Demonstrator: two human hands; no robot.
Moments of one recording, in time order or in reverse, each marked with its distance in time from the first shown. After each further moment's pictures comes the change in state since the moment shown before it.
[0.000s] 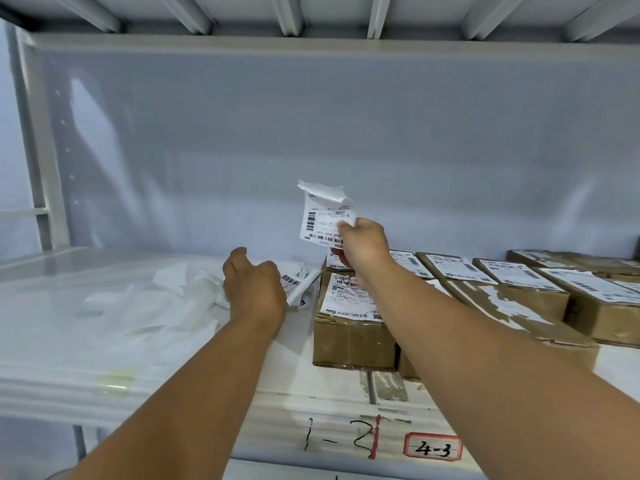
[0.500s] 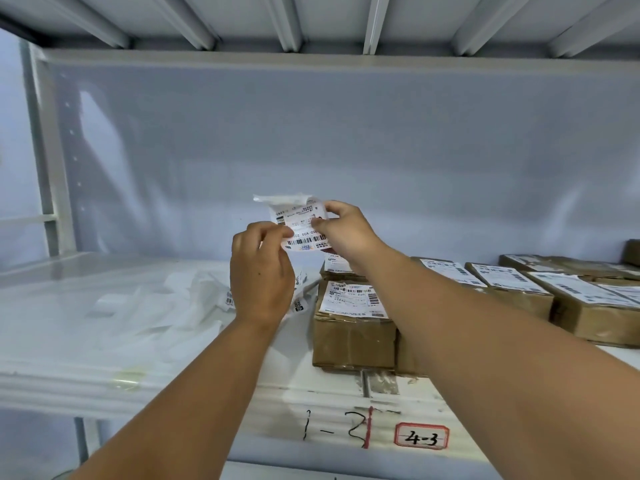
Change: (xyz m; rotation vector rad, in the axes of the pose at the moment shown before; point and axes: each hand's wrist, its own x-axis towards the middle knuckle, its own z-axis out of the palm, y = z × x) left_hand -0.006 0.021 -0.025 -0.299 0.526 0.447; right_hand -0.013 -0.034 0.001 -0.137 -0.263 -0.160
